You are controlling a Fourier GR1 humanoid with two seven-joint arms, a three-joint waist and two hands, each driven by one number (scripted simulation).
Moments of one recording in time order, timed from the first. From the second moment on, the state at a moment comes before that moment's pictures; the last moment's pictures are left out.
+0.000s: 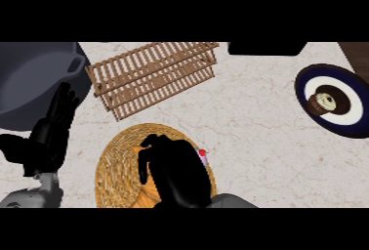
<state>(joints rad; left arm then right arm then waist) -0.09 0.21 0.01 -1.66 0.05 0.19 0.15 -0.53 0.00 0.82 -1.69 0.67 0.06 0.83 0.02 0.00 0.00</state>
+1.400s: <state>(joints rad) -0.10 0.19 0.04 -1.67 0.03 0.16 0.16 -1.04 0.00 0.42 -1.27 0.65 -0.23 0.82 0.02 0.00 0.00</state>
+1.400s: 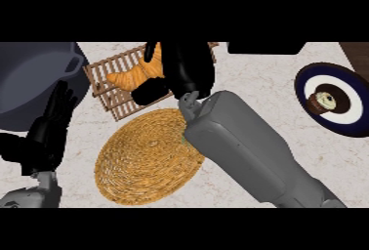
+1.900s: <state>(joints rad) -0.11 0.18 0.03 -1.66 0.02 0.16 0.16 -1.16 0.00 0.38 -0.88 0.53 -0.45 0.55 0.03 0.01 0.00</state>
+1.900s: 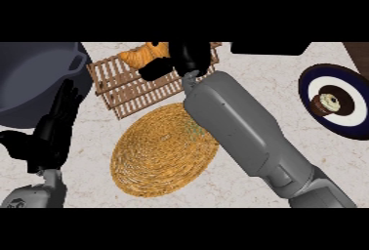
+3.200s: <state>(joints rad) -0.12 0.15 0.02 -1.66 -0.01 0.16 0.16 -1.34 0.00 0.25 -0.49 0.05 -0.56 0.09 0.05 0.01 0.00</state>
